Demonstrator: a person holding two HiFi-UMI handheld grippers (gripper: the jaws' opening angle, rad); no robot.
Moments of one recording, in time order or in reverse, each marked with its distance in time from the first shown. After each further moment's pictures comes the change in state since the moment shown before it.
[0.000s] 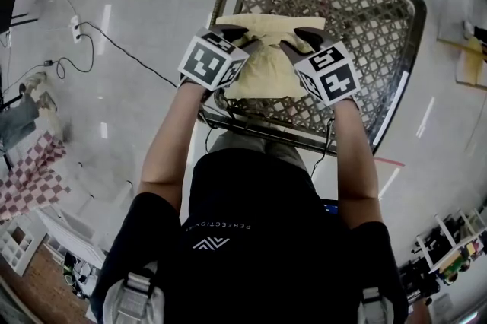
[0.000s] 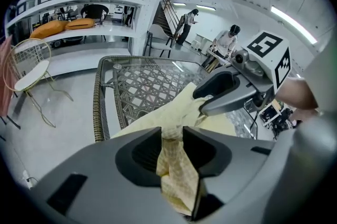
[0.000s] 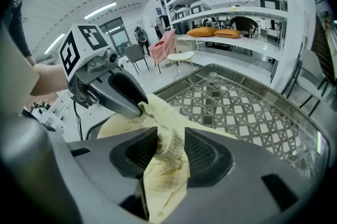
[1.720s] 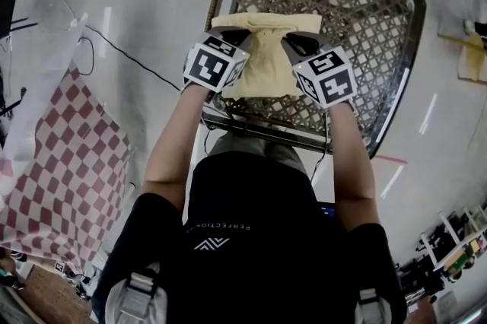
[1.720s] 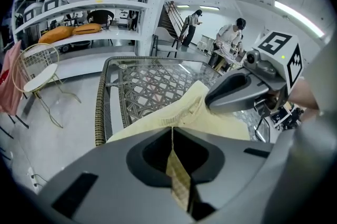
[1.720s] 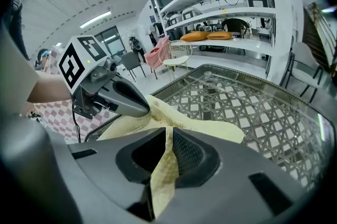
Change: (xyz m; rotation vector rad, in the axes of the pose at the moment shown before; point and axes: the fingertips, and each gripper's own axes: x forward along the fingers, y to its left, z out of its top) left arm 0.018 0.011 -0.005 -0.005 -0.028 0.094; right arm 0.003 -0.004 -0.011 0.072 -0.076 -0.010
